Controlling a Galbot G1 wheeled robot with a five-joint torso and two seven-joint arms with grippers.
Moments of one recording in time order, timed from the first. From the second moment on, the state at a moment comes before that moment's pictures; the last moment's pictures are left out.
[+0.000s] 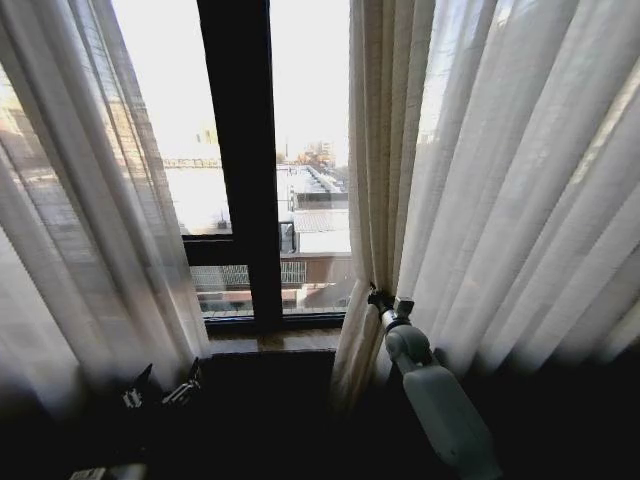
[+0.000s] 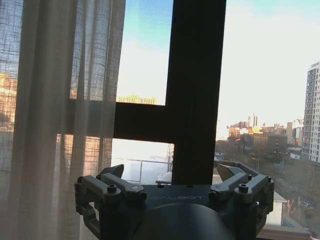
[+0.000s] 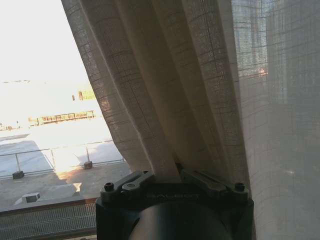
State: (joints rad) left arm 1.86 -1.53 -0.85 -2.35 -0.32 -0.02 0.11; right arm -0.78 1.24 0.32 1.60 0.52 -0.30 0.26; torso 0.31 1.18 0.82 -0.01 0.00
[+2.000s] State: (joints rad) left arm 1.86 -1.53 -0.85 -2.36 -0.32 -0.03 0.11; right arm -0.83 1.23 0.39 1.64 0.53 -0.30 0.26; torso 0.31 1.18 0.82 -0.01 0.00
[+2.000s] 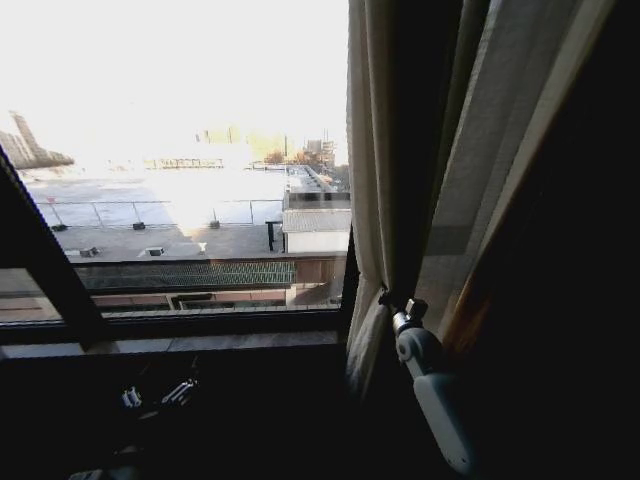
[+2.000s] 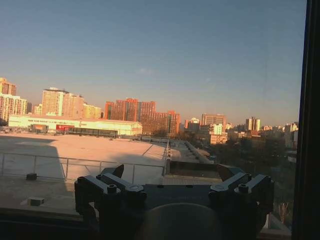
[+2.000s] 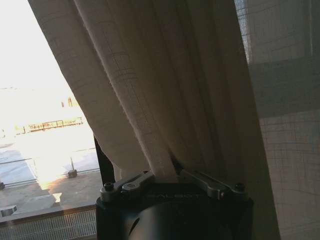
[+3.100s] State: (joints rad) left arm 1.86 -1.52 -0.84 -2.36 -0.33 -0.03 0.11; right arm -0.82 1.22 0.50 1.58 0.51 -0.27 0.34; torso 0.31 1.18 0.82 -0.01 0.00
